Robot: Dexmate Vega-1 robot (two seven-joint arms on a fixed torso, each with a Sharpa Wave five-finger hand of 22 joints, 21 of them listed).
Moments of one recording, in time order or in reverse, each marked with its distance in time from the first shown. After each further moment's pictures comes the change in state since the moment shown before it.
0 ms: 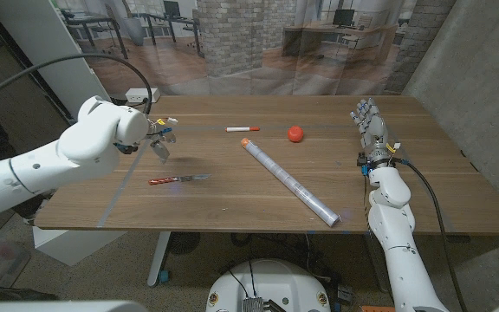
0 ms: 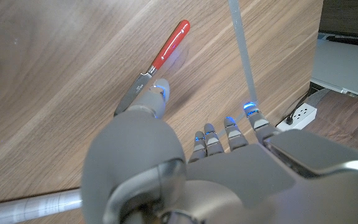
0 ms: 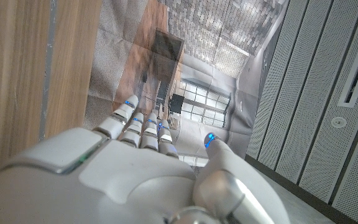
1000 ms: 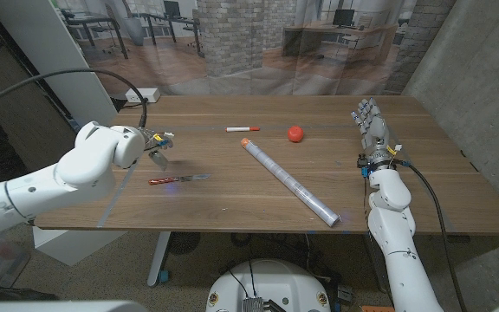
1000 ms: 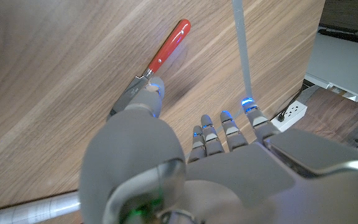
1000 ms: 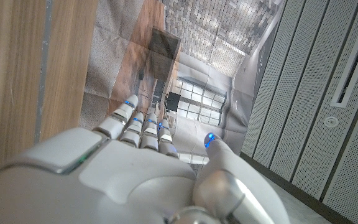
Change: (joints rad) left arm 0.154 0.031 -0.042 -0.016 0.010 0.078 0.193; left_hand 0.002 0.002 -0.055 0.006 0.007 0.084 0.016 0.033 0.004 0.082 0.003 0.085 0.028 0.074 -0.023 0.030 0.023 0.050 0.004 0.020 0.004; right arm -0.034 0.008 -0.007 -0.040 -0.009 0.013 -0.018; right_hand 0.000 0.000 0.000 0.000 0.000 0.005 -0.006 0.000 0.000 0.011 0.000 0.000 0.000 0.005 -0.006 0.000 0.000 0.003 0.004 0.000 0.000
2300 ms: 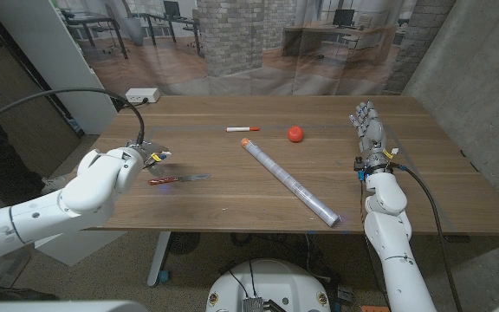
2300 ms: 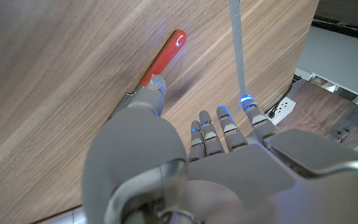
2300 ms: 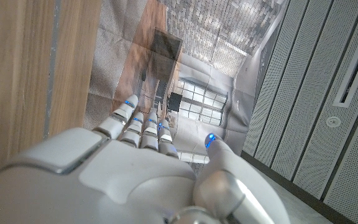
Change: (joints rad) left arm 0.142 -0.002 0.002 0.046 0.043 0.041 0.219; left_hand 0.033 0.025 -0.036 -0.006 0.000 0.060 -0.008 0.018 0.005 0.050 -0.011 0.065 0.028 0.063 -0.018 0.043 0.032 0.029 0.007 0.008 0.000; right arm -0.027 0.018 -0.018 -0.018 -0.019 0.005 -0.036; right_hand -0.004 -0.004 -0.004 0.004 0.000 0.003 -0.003 0.000 0.000 0.000 0.000 0.000 0.000 0.002 0.002 0.000 0.000 0.000 0.000 0.000 0.000
